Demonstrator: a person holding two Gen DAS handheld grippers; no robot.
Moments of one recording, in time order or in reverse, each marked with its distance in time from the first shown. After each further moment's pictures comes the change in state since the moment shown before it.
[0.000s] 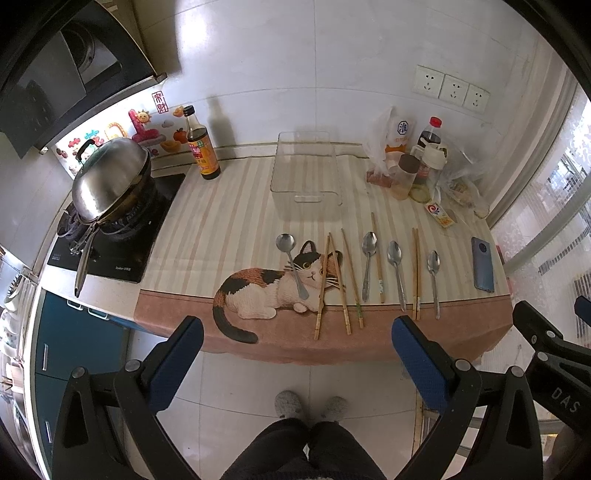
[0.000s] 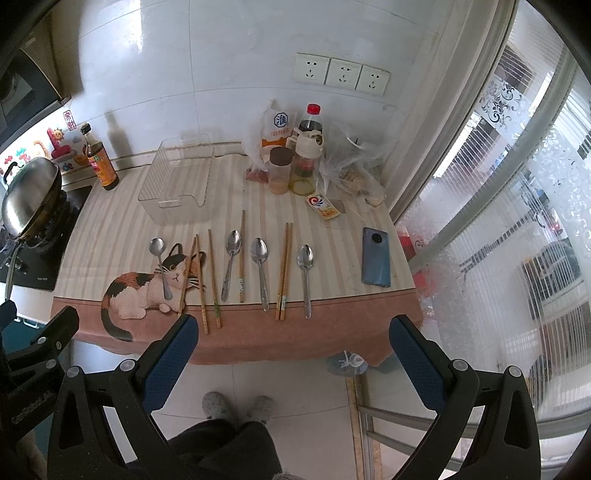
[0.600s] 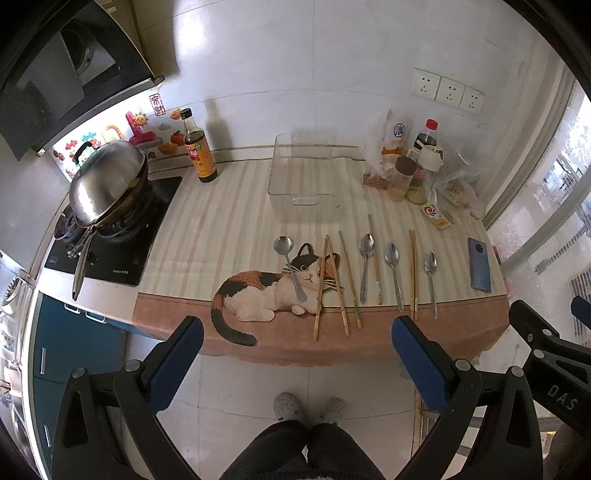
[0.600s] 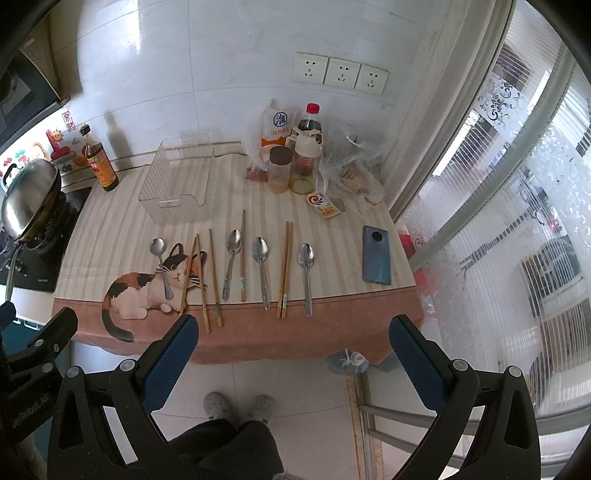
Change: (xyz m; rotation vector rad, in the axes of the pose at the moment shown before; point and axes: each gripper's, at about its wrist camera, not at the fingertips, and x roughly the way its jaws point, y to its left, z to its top) left arm -0.004 0.001 -0.001 0.008 -0.016 -0.018; right arm -0.002 0.000 -0.003 0.017 -0.005 -0.002
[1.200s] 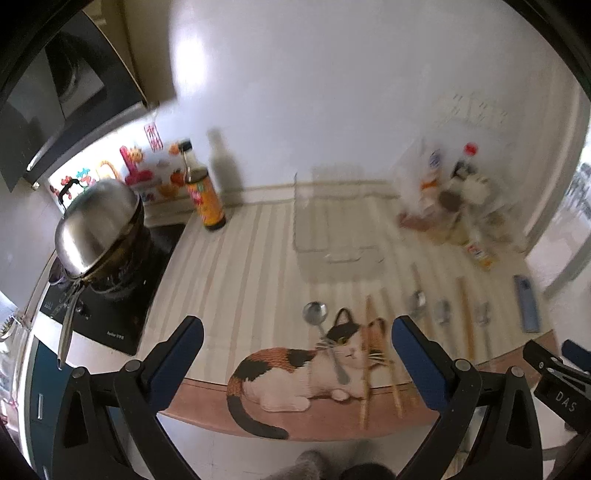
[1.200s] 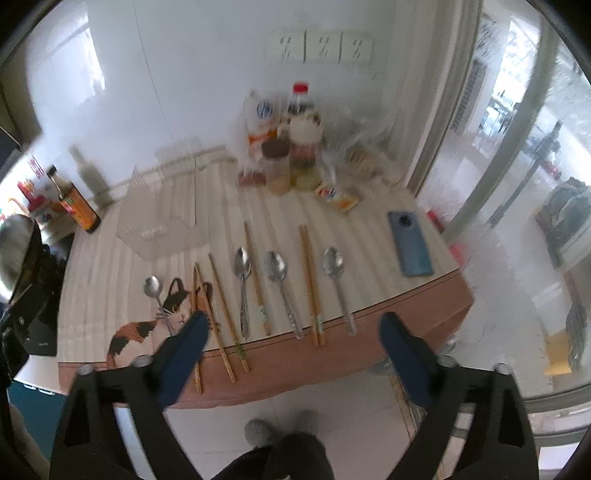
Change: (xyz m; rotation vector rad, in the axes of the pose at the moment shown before) left arm 0.122 0.046 0.051 0.044 -0.150 0.063; right arm 0.135 0.043 0.016 0.198 0.035 0.050
